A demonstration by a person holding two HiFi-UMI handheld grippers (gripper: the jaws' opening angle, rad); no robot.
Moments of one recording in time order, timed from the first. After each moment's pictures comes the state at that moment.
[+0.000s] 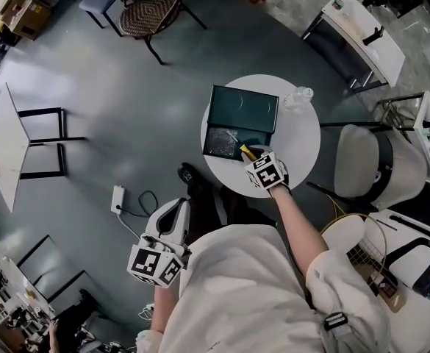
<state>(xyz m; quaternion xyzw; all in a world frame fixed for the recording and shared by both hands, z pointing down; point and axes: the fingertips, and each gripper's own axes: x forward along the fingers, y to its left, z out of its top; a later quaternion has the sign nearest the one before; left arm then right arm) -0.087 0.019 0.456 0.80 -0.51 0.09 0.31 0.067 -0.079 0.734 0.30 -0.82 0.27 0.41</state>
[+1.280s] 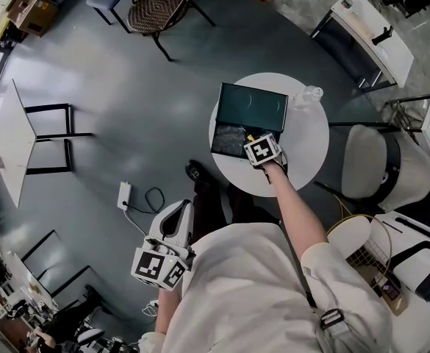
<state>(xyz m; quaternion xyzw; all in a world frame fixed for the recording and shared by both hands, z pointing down) -0.094 0.024 0.449 0.79 -0.52 0.10 0.30 0.067 -0.110 0.793 0.32 -0.74 0.33 0.49</state>
